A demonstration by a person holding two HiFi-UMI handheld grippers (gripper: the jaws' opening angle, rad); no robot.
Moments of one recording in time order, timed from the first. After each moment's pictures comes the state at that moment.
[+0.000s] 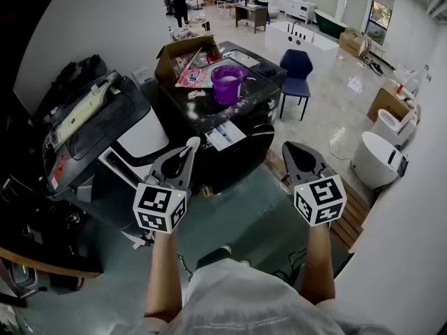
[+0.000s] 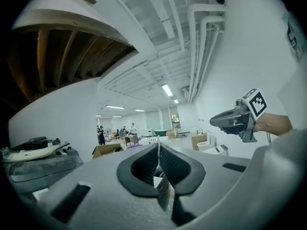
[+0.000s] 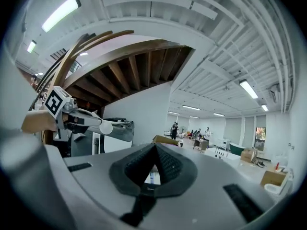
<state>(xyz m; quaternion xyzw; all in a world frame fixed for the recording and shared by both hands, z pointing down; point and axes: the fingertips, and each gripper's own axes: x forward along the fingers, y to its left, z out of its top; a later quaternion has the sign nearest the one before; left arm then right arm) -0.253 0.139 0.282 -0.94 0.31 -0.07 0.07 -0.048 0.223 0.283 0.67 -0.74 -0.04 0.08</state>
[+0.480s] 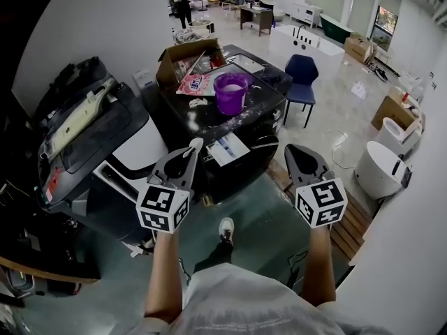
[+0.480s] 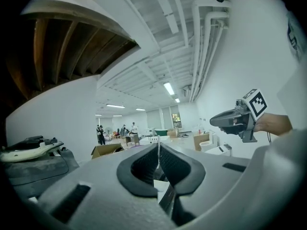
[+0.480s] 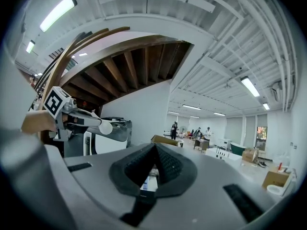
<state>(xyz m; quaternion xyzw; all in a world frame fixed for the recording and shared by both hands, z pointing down) -0.222 0.063 0.293 -0.94 0.32 -0.08 0.07 -0.016 0.145 0.294 0.67 -0.74 -0.04 0.08</state>
